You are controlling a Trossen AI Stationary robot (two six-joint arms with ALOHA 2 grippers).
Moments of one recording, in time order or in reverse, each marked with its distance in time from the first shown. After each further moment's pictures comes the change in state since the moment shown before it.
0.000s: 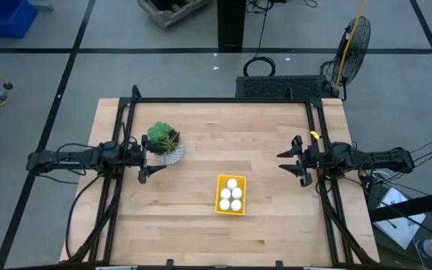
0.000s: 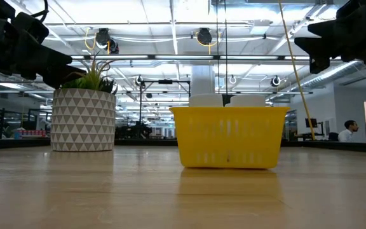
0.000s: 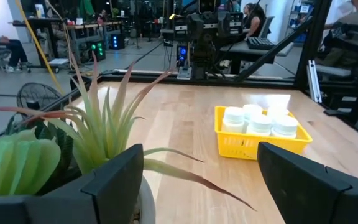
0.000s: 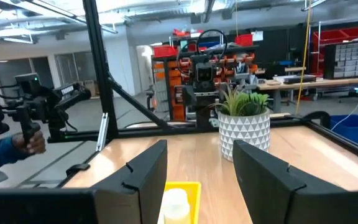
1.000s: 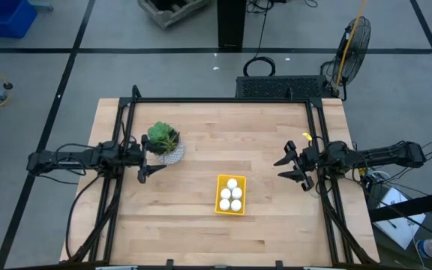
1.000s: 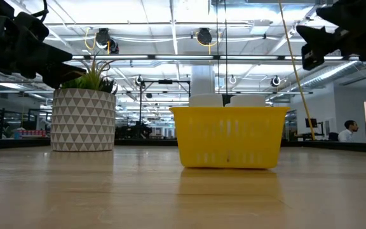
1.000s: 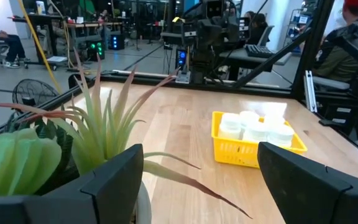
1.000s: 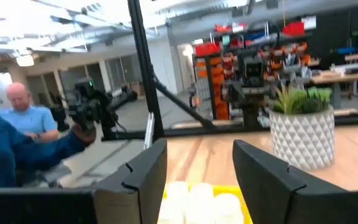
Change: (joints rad) left arm 0.000 -0.009 -0.002 0.016 0.000 -0.045; right arm -0.001 0.276 -0.001 0.303 -0.190 0.094
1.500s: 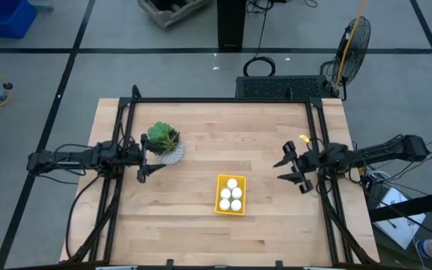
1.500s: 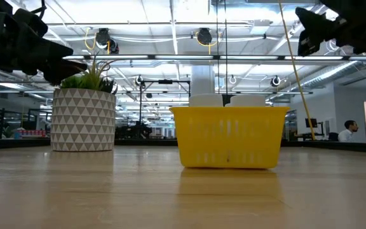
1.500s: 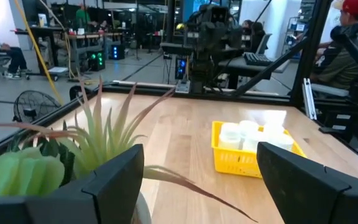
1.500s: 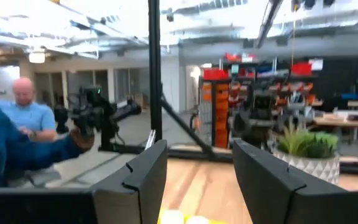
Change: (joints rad) left arm 0.000 0.000 -0.001 0.045 0.000 0.021; right arm 0.047 0.182 -0.003 0.275 0.013 -0.137
